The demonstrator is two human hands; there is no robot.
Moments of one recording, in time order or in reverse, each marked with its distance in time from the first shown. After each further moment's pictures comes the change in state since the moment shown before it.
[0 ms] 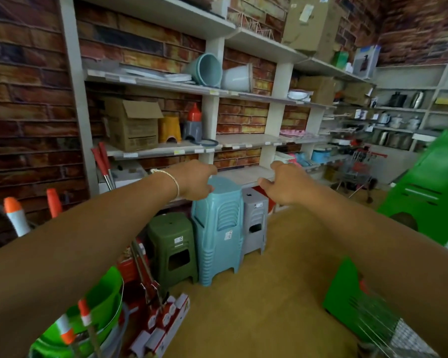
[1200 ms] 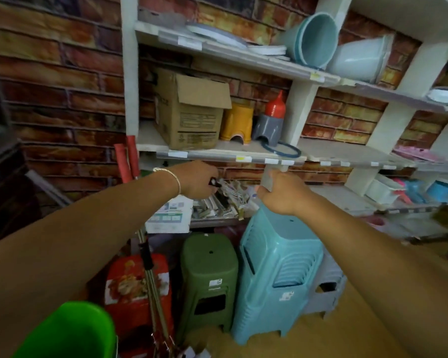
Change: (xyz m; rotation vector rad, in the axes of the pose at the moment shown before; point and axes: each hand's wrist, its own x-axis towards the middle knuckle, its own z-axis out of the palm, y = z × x) left_hand 0.312 -0.349 0.141 -0.084 -0.118 -0.323; right_hand 0.513 -0.162 0.212 0.027 -0.171 -0.372
